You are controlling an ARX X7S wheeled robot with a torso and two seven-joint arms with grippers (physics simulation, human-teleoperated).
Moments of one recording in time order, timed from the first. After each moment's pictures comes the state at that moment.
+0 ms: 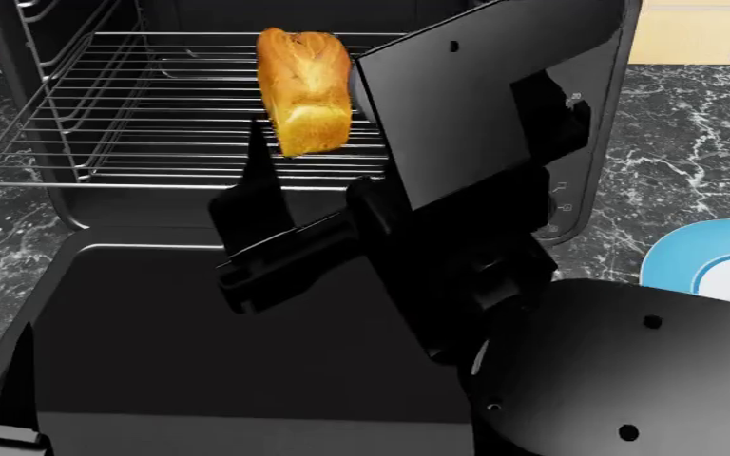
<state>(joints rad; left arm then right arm) -0.22 -0.74 0.22 0.99 -0.76 -0.79 -0.79 1.39 0.76 -0.96 -0.50 1.47 0.57 0.72</state>
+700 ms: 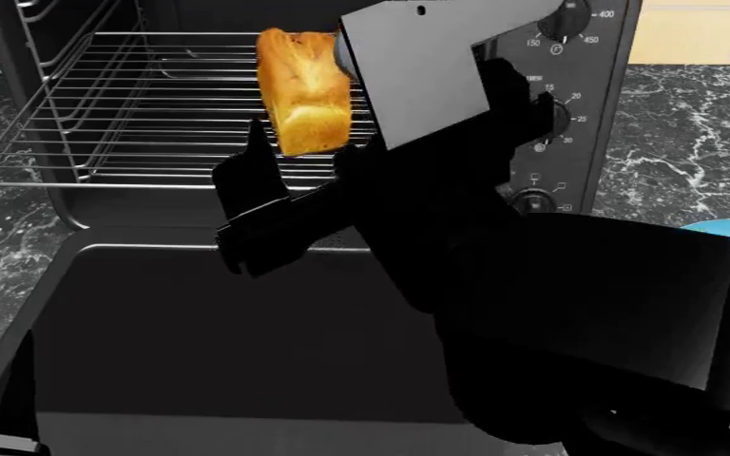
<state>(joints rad) -0.19 -0.77 0.24 0.99 -0.75 -0.74 -0.80 1.42 0.66 -0.99 -0.30 1.48 0.61 0.65</state>
